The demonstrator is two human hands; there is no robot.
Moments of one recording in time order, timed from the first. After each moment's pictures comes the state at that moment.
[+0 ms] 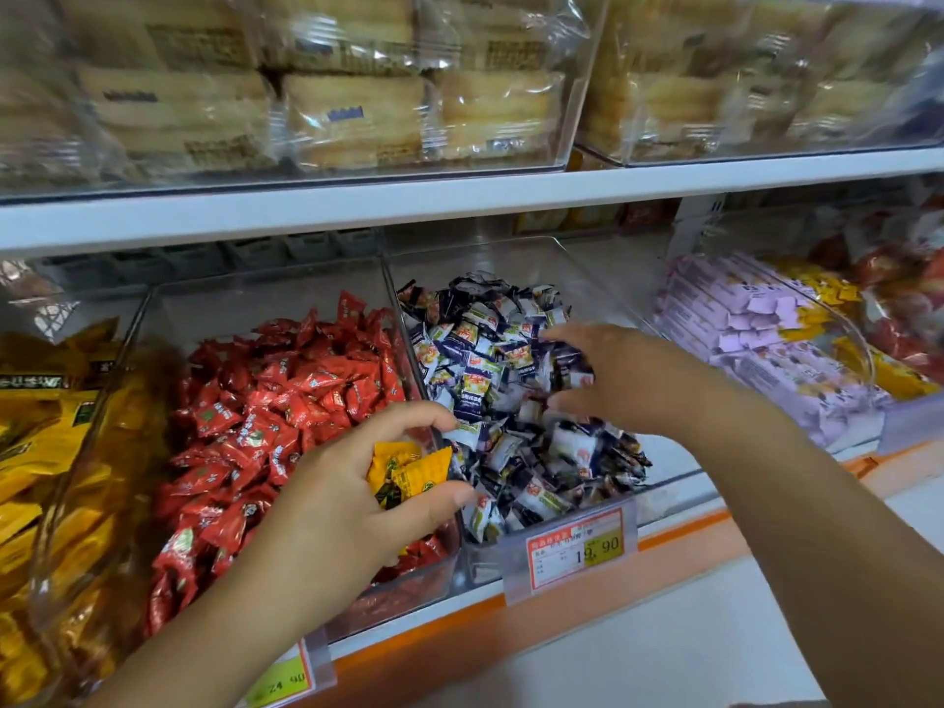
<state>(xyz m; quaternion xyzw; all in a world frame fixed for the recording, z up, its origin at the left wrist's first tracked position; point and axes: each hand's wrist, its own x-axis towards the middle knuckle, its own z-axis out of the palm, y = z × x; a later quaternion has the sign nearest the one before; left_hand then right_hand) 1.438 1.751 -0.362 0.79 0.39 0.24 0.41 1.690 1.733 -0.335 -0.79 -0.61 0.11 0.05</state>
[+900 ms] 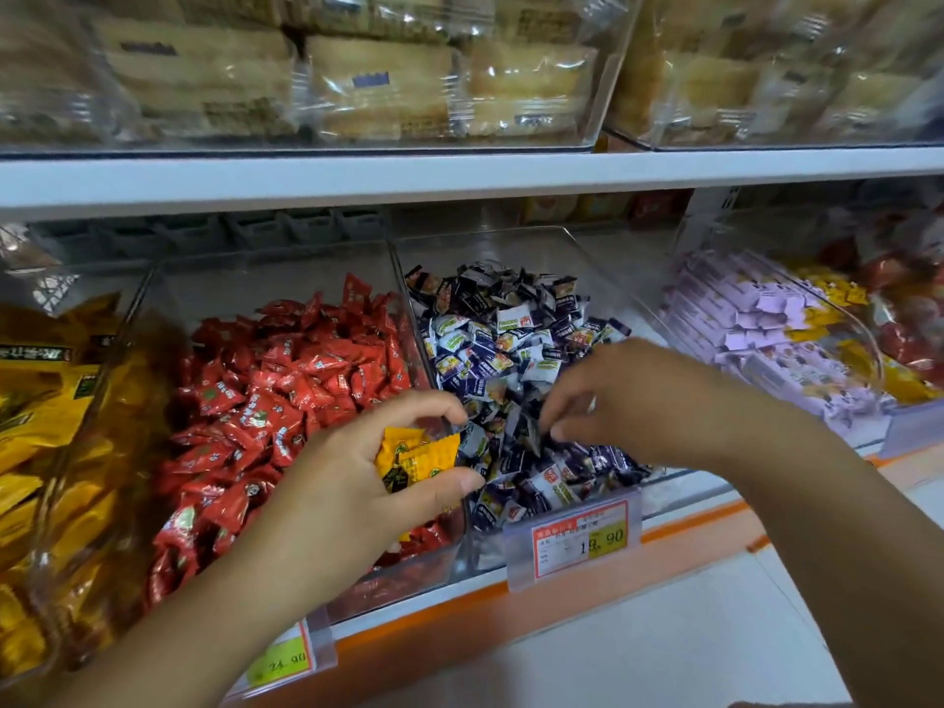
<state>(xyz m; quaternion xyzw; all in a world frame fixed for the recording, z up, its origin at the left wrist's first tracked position) 1.438 1.752 -0.365 0.78 0.38 0.24 0.44 1.669 1.713 -0.320 -0.72 -0.68 0.15 0.00</state>
